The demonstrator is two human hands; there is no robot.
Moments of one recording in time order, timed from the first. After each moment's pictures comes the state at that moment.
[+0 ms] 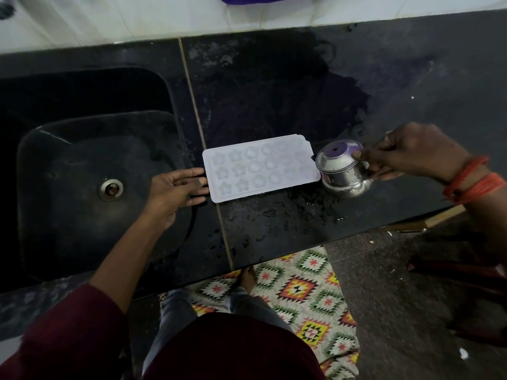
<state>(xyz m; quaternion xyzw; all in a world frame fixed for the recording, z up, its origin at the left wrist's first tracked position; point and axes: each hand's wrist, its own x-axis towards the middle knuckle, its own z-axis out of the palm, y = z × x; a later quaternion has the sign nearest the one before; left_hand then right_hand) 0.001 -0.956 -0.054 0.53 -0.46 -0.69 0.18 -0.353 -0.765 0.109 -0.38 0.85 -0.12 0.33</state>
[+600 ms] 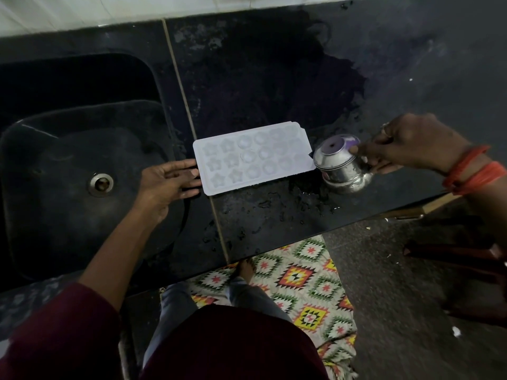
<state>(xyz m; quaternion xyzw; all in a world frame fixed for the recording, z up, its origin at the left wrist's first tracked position) -0.003 -0.954 -0.053 0.53 -0.47 -0.69 0.17 -0.347 -0.759 0.110 -0.38 0.86 -0.10 0.33</state>
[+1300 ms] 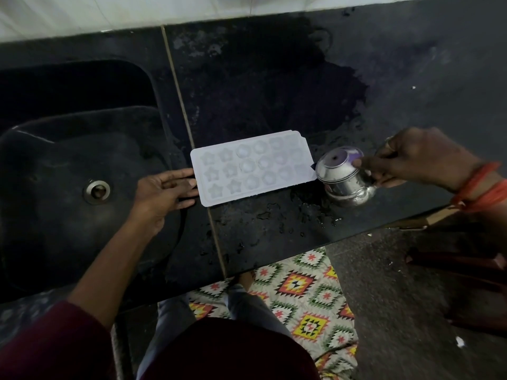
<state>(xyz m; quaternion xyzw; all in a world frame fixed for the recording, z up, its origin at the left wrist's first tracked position) -0.006 -0.956 -0.056 0.53 -0.47 -0.68 0.17 -0.352 -0.759 0.106 -0.39 0.86 -0.07 0.32</state>
